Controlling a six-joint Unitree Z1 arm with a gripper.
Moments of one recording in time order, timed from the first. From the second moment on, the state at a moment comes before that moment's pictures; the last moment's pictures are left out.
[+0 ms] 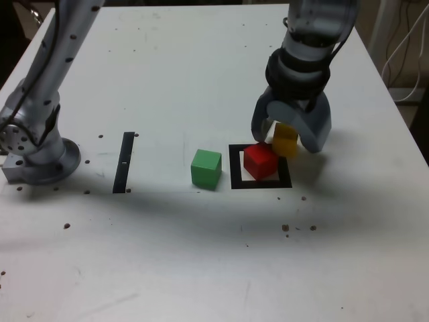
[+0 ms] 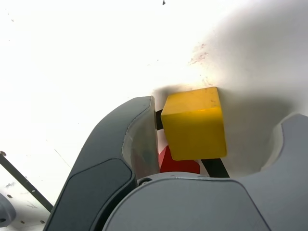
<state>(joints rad) -0.06 2.20 -1.73 1.25 0.20 0.40</state>
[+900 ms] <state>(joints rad) -0.05 2.20 -1.71 1.22 0.23 0.40</state>
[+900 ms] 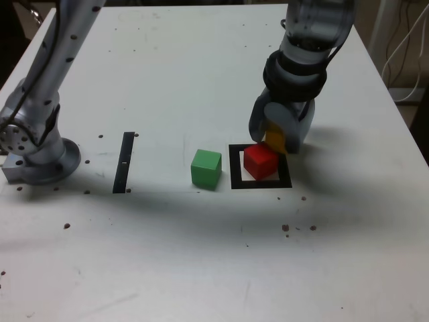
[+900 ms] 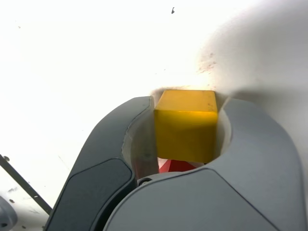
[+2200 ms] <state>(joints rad) -0.17 1.98 -1.72 1.42 0.15 0.21</state>
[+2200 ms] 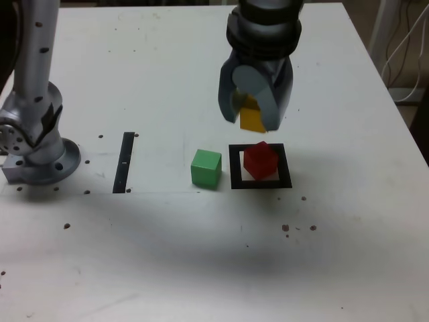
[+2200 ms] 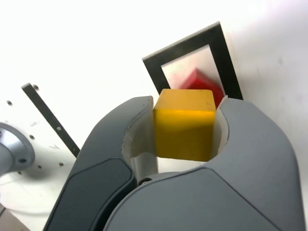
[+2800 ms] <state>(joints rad) -0.19 2.05 -1.68 1.35 0.14 0.18</state>
